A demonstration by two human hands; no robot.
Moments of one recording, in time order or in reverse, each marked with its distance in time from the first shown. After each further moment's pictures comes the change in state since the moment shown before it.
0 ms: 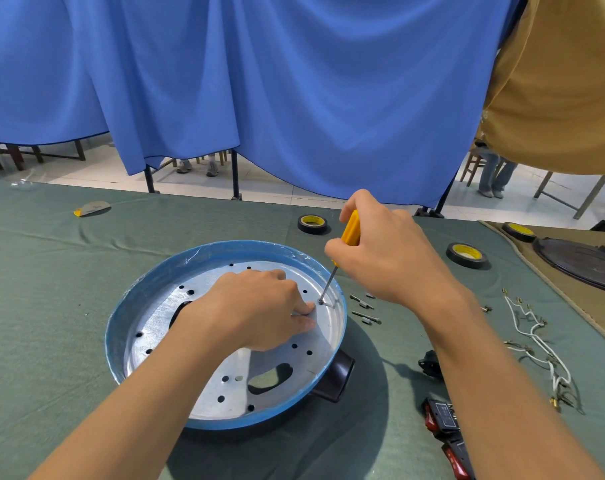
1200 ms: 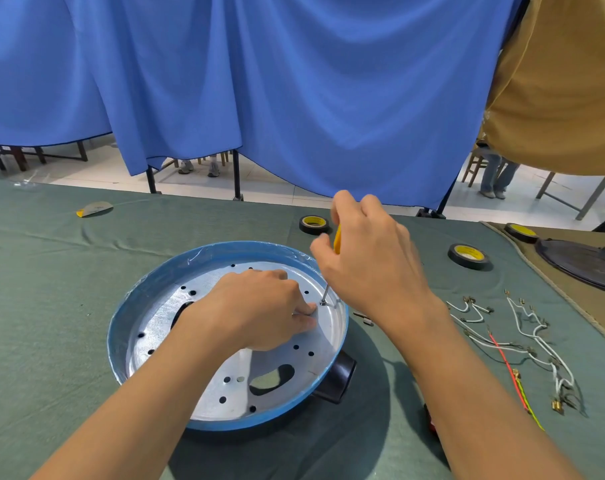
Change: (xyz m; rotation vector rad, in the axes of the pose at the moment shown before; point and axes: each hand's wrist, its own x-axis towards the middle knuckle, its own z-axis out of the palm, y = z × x) left_hand -0.002 0.002 -0.002 -0.003 0.018 -0.009; right_hand -0.008 -0.016 0.016 -0.156 0.202 -0.096
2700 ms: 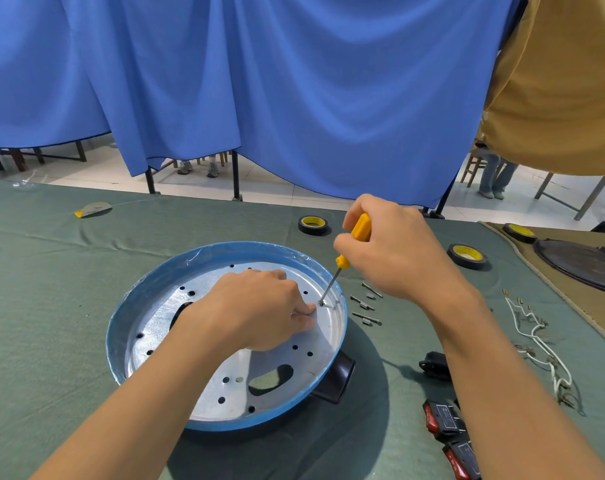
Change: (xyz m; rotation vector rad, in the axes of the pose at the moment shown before) left_hand 0.002 -0.002 0.003 -0.003 0.039 0.002; right_hand 0.012 0.027 -0.014 0.218 -0.185 0.135
